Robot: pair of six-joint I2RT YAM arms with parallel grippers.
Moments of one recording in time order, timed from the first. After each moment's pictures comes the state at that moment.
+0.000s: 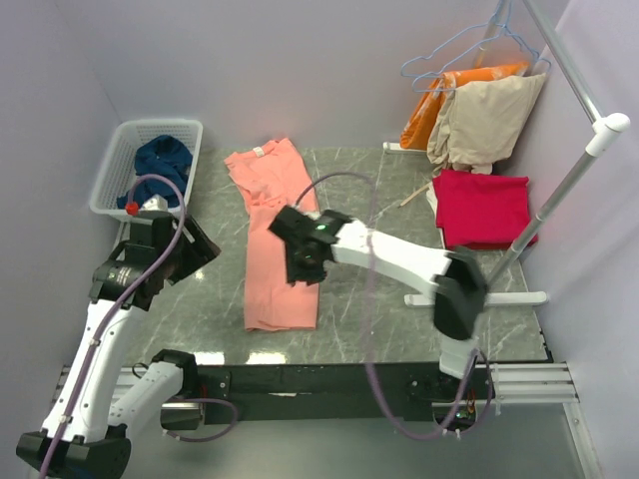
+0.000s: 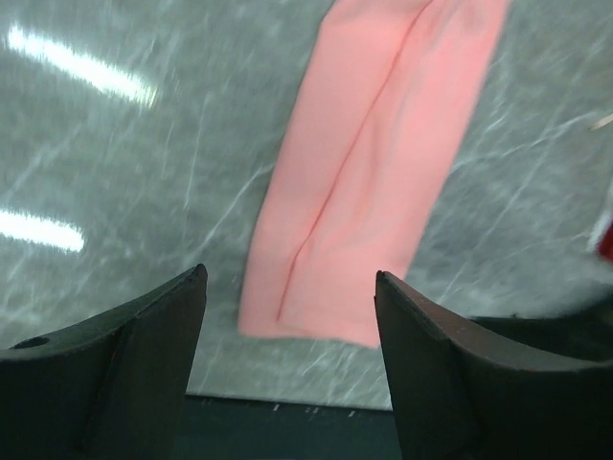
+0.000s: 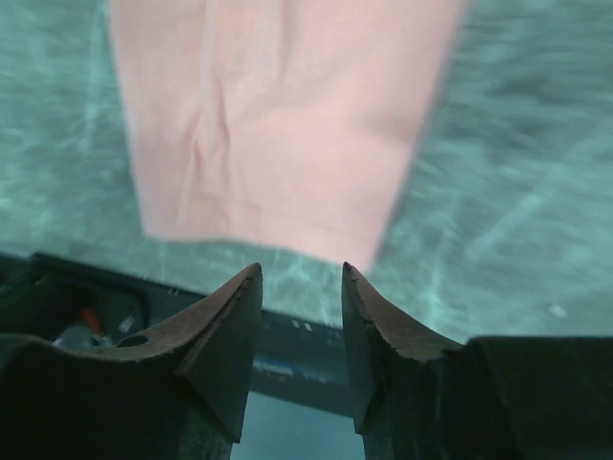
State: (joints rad) left arm -0.18 0.83 1.04 -0.94 -0.05 -0.72; right arm 1.00 1.89 1.65 -0.99 0.10 0.87
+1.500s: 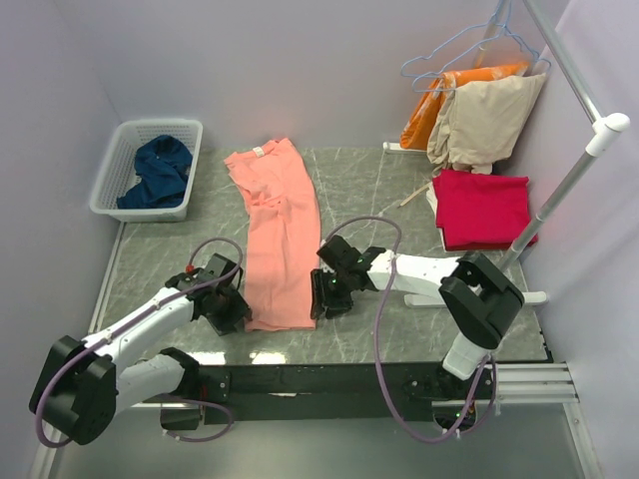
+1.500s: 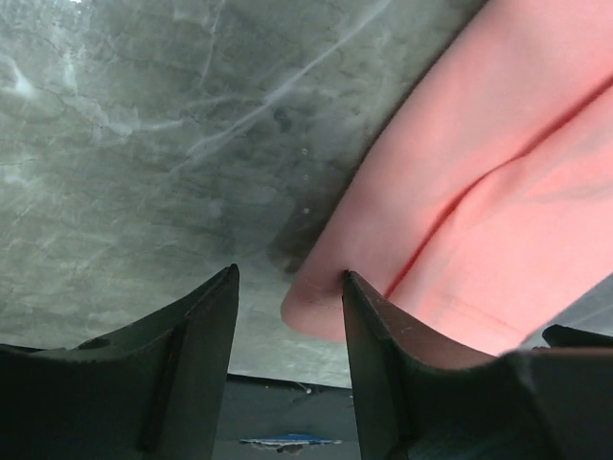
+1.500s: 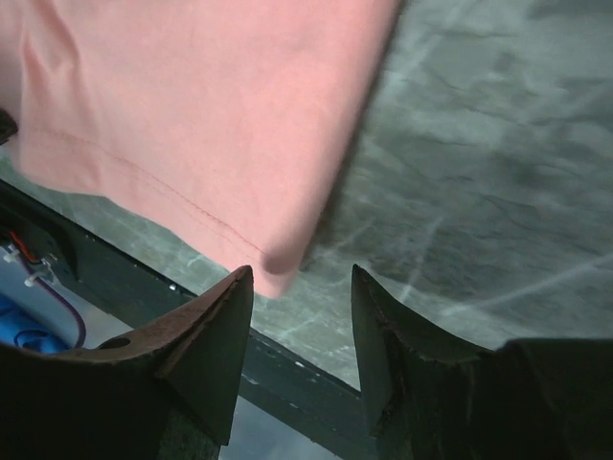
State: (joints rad) left arm -0.49 1.07 0.53 -0.73 -0.02 -1.15; right arm 0.84 1.66 0.94 -0.42 -0.28 0.75
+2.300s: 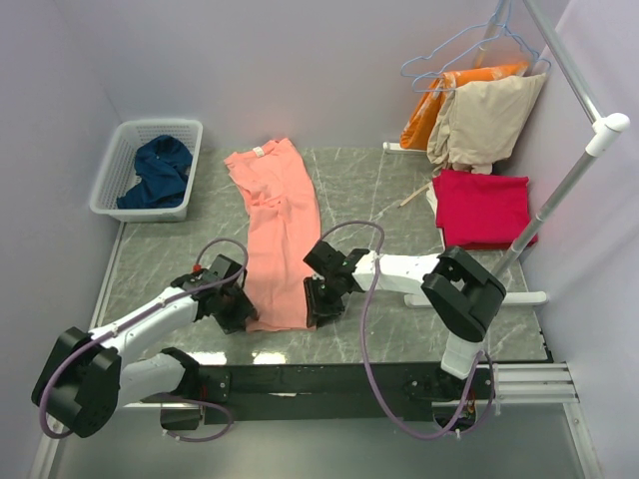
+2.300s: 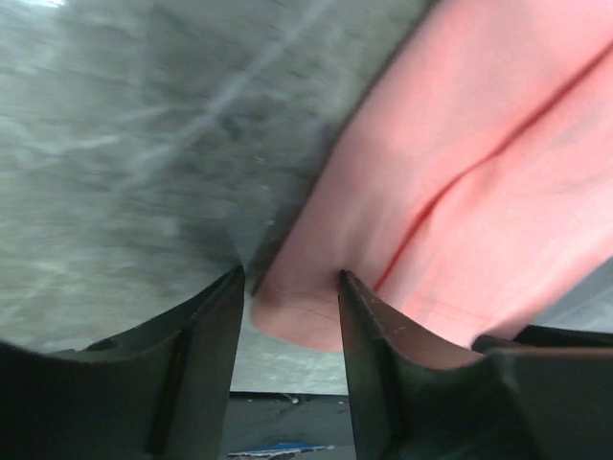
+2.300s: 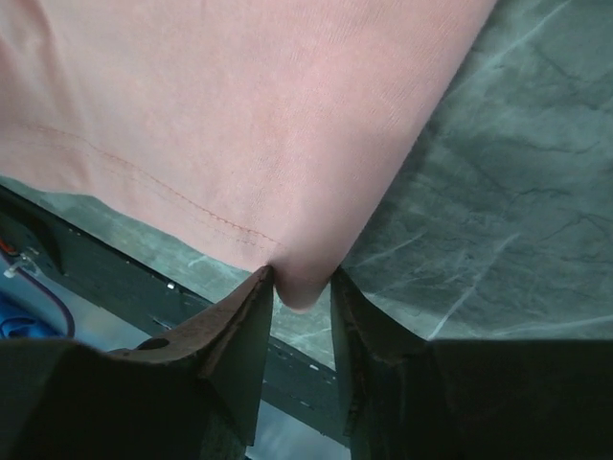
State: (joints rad) left arm -0.51 1.10 0.50 -0.63 0.00 -1.14; right arm 0.91 1.76 1.02 -0.47 -0.29 0.76
